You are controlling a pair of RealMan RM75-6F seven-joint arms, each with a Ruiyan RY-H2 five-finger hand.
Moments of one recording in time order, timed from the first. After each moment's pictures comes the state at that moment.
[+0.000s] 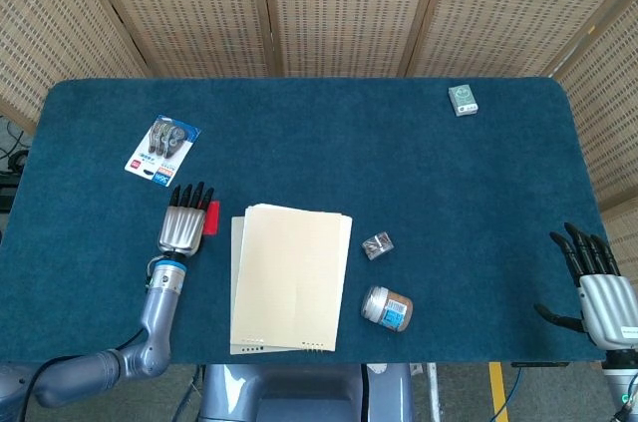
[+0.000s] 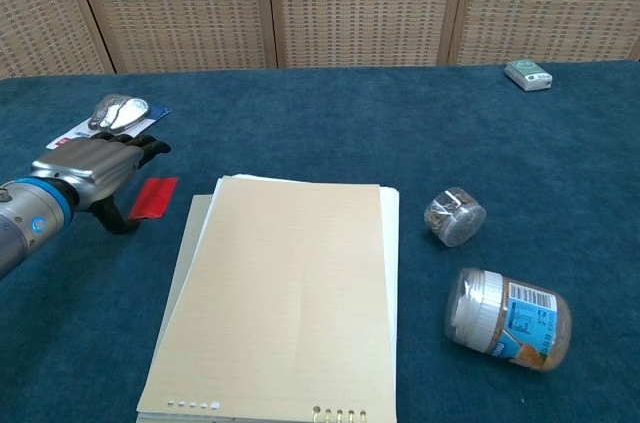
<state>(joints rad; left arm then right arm) -0.66 -1.80 -0.19 -1.22 0.85 1.11 0.82 0.08 -1.08 0.04 -1.58 -1.55 1.48 0.15</state>
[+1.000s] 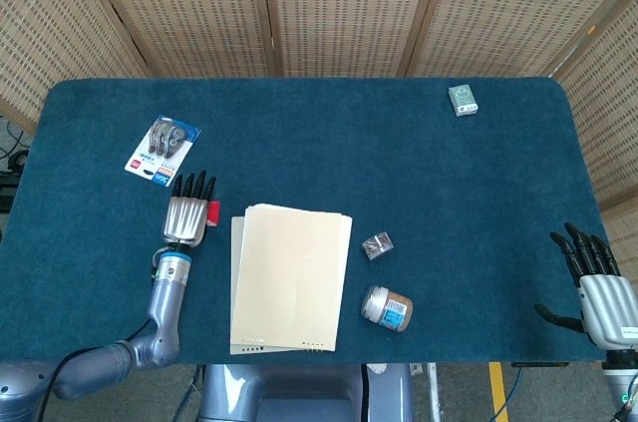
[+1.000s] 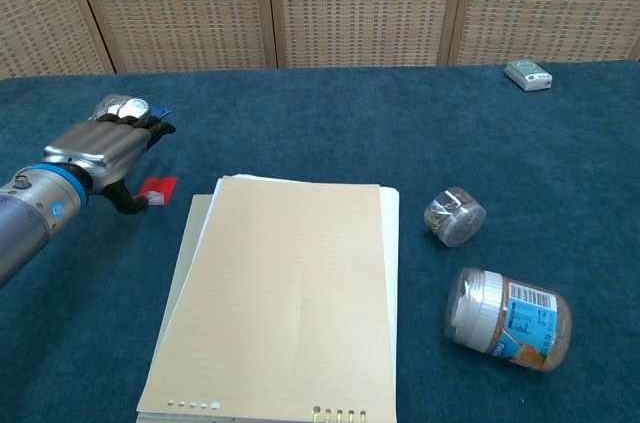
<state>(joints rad) -0.69 -1.86 -0.22 -1.11 0.89 1.13 0.78 0.08 -1.08 0.04 -1.58 -1.55 1.48 0.14</state>
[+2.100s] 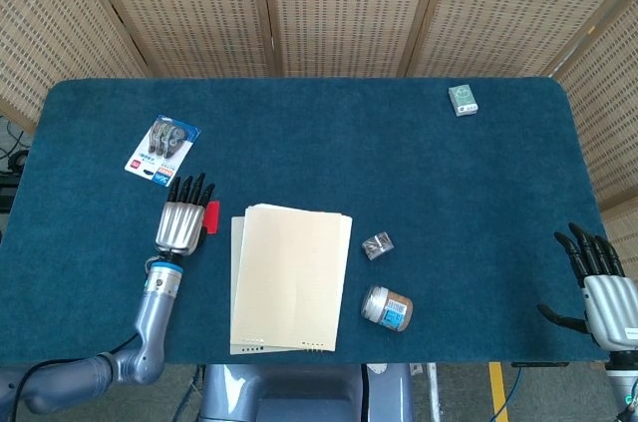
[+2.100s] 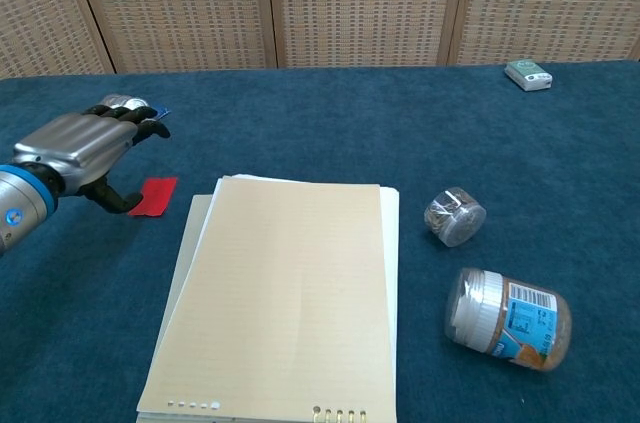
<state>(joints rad) -0.62 -1.76 -0.16 -1.29 1.02 1.20 0.72 0.07 -1.07 0.04 -1.58 -1.55 1.49 0.15</state>
